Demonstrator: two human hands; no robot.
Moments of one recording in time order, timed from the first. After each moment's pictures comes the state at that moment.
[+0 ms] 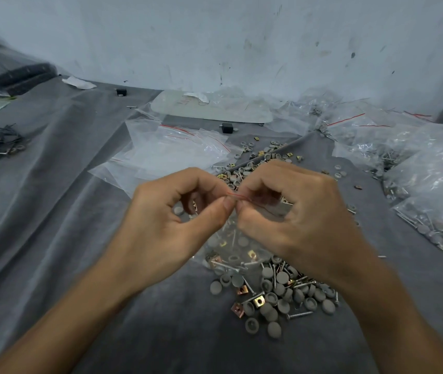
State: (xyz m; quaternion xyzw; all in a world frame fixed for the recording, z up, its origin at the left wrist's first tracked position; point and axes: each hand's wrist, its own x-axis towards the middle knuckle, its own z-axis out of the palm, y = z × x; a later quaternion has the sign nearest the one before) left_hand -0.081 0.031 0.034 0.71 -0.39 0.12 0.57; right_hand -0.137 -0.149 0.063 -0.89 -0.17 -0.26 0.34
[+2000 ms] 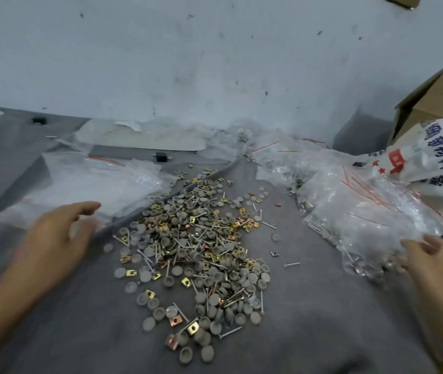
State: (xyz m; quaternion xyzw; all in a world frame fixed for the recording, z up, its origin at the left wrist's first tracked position) left_hand 0.034 0.065 -0.037 0.89 -0.23 0.15 0.36; right_hand -0.267 -0.439 -0.009 -0.61 0.51 -0.44 0.42
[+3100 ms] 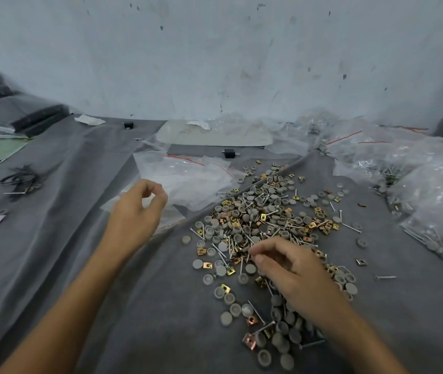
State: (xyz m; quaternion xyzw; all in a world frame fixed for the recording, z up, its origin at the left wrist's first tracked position) left_hand 0.046 0.070 -0.019 0.85 -0.13 0.15 0.49; right_hand -0.131 -0.180 -0.031 -0.85 0.01 -0.10 0.52
